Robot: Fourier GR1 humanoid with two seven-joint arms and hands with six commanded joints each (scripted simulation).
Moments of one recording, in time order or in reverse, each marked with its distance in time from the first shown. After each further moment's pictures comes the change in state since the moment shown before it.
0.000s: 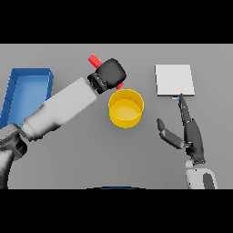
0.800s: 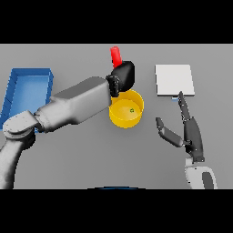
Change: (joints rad) left arm -0.199 -0.065 -0.374 0.124 -0.207 0.038 -0.093; right arm -0.020 -0.006 0.004 0.004 0.029 -0.015 0.017
